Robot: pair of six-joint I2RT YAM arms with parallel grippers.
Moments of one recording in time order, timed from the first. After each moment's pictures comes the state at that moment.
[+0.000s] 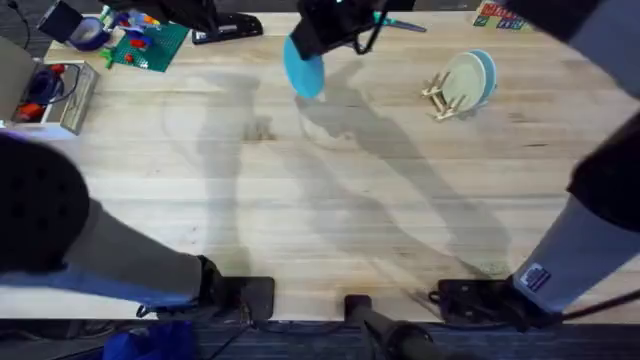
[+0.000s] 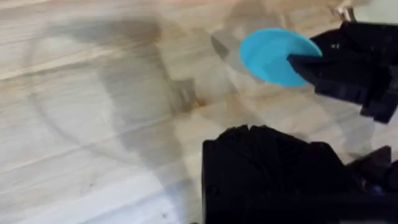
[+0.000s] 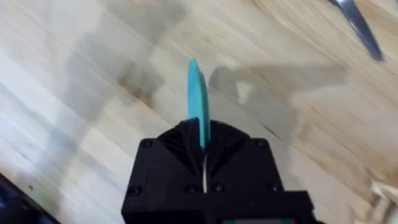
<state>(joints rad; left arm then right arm) 0.15 1.72 1.98 -1.54 0.45 0.26 0.61 1.99 1.94 -0.96 -0.14 0.07</state>
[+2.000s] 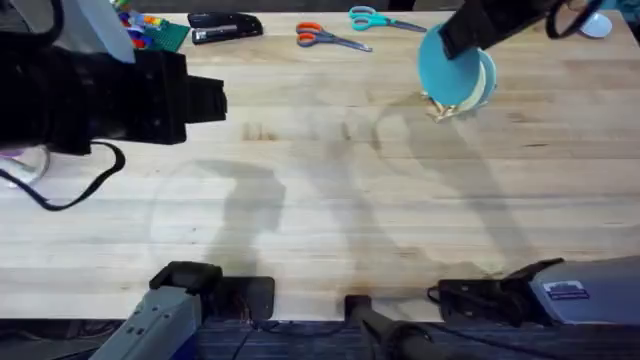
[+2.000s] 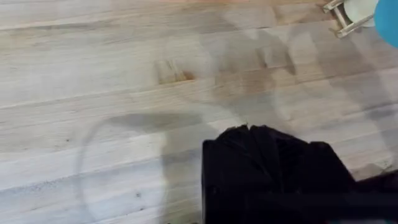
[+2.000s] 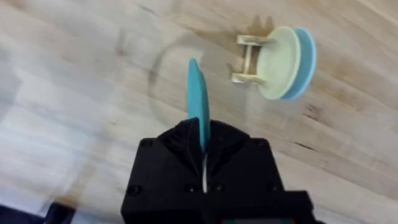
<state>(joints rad) -0.09 0.90 1.29 -1.27 0.21 -0.07 0.37 1.60 1.83 -1.43 0.08 -0.11</state>
